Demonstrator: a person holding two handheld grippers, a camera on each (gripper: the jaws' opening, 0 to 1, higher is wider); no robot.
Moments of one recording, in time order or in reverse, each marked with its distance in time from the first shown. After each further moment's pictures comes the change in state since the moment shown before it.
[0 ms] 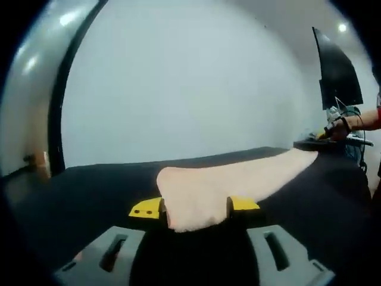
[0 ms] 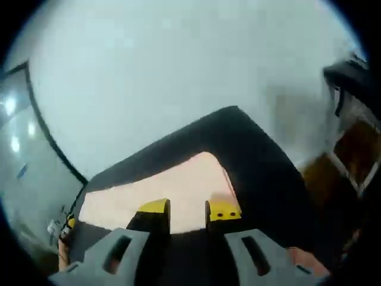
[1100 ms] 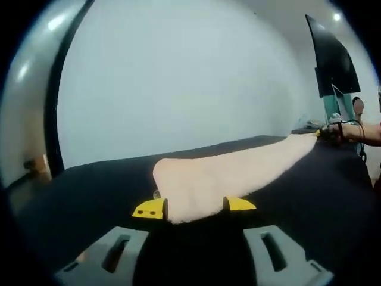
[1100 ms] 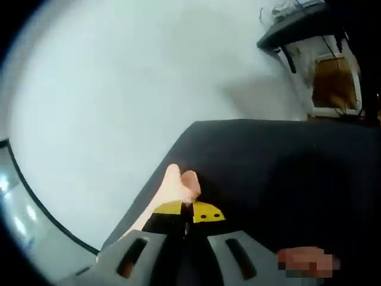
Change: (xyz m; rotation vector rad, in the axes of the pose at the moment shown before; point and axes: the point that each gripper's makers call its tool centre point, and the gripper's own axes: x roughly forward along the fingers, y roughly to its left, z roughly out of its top) left arm 0.001 -0.007 -0.008 0.021 0.038 0.012; right arm 0.039 -0.038 0.009 0.352 -0.363 0.019
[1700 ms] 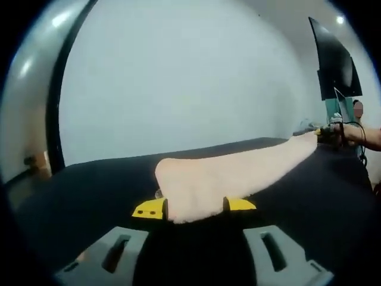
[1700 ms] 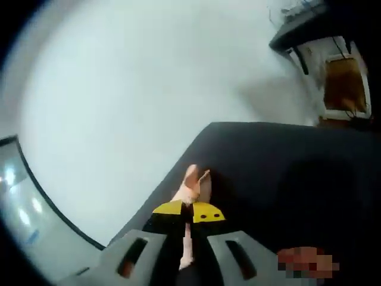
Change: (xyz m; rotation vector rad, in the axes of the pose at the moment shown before) left arm -0.004 0.004 0.000 -0.027 -0.005 0.009; right arm 0.001 0.056 0.001 -0.094 -0.028 0.140
